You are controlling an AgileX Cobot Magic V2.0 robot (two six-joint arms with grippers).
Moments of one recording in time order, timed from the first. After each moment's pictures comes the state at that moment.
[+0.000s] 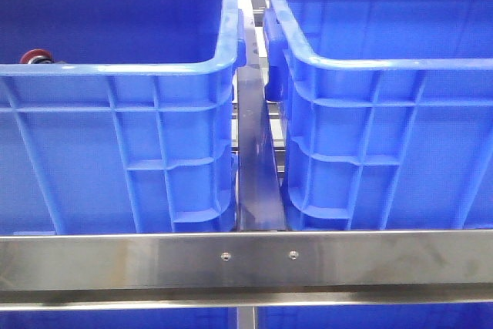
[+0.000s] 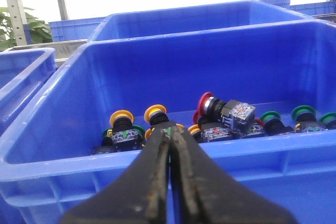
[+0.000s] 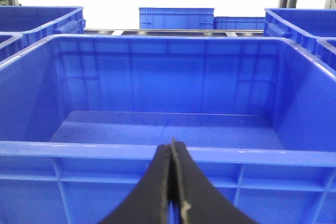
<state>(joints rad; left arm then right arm) -0.03 -0.01 0.00 0.12 -0.04 -0.06 0.04 -0.01 0.03 0.02 -0.05 0.02</state>
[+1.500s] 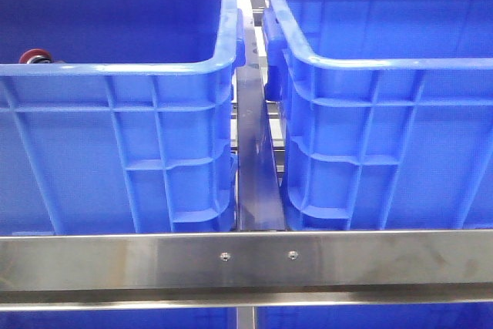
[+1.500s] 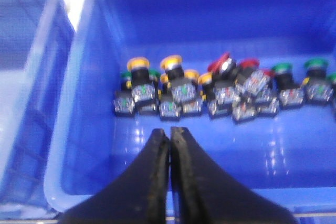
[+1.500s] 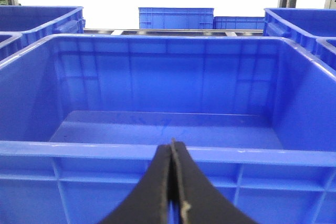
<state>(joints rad) -0.03 0.69 -0.93 0.09 0.83 -0.06 0.04 -0.01 0.03 0.02 -0.05 0.02</state>
